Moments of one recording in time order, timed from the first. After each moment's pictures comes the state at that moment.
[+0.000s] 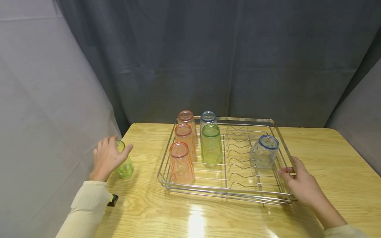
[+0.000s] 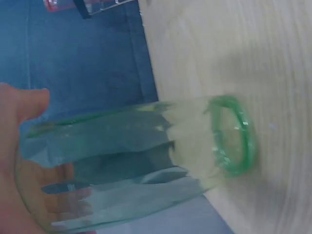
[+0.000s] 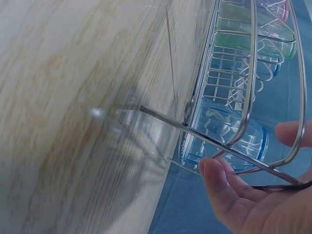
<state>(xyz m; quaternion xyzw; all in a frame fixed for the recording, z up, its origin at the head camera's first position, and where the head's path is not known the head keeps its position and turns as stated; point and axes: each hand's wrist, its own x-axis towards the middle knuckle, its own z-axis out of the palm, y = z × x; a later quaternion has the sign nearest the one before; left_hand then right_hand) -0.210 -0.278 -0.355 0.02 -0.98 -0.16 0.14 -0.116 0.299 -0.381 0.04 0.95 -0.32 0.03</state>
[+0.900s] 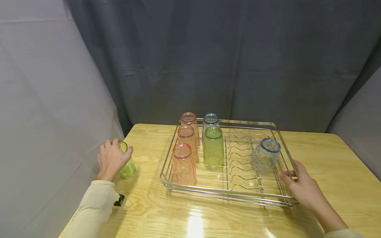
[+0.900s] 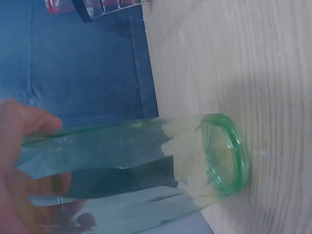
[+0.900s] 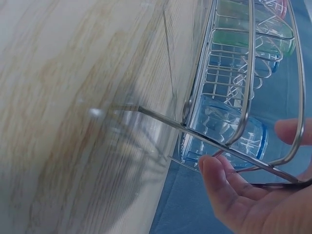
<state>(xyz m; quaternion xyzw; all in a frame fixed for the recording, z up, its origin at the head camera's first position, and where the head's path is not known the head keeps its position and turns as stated) -0.209 -0.274 -0.364 0.08 -0.97 -0.16 0.16 -0.117 0.301 -0.380 0.04 0.94 -0.32 0.05</state>
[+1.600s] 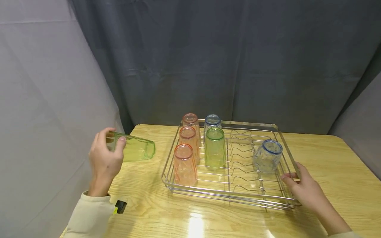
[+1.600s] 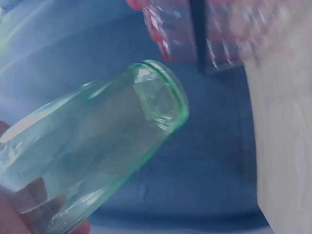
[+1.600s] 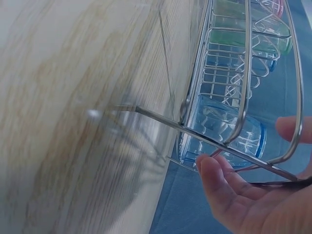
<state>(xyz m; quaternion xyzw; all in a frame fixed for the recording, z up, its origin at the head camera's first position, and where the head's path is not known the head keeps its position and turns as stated) -0.149 -0.233 -0.297 0.02 -0.85 -0.37 0.38 -0.119 0.302 -0.379 0.03 0.94 -0.33 0.06</state>
